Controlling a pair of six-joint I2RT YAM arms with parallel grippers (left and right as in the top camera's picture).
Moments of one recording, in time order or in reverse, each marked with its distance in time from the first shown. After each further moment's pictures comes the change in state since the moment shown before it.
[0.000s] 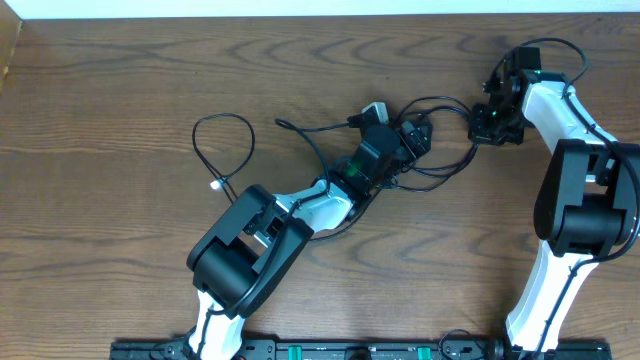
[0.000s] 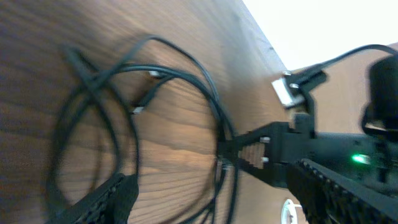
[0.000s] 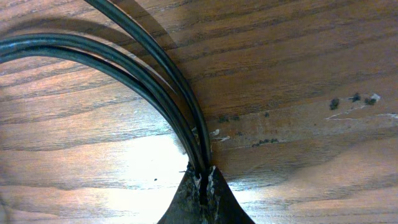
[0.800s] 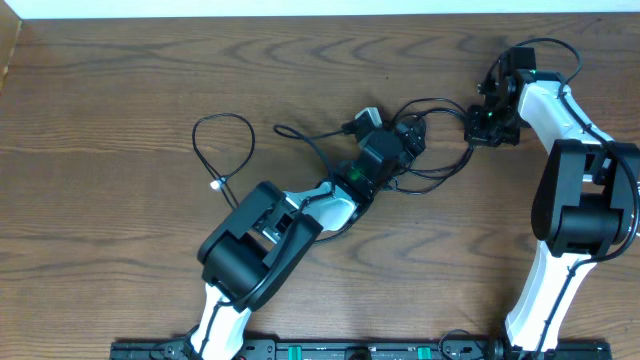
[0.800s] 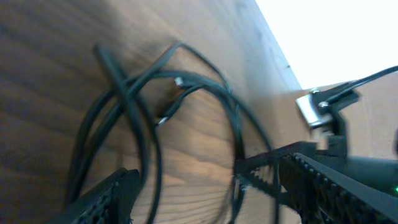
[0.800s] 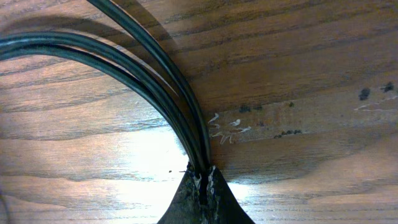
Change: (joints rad) left arm -0.015 0.062 0.001 0.030 -0.112 -0.061; right arm 0.018 0.000 0.000 -0.023 -0.005 0.000
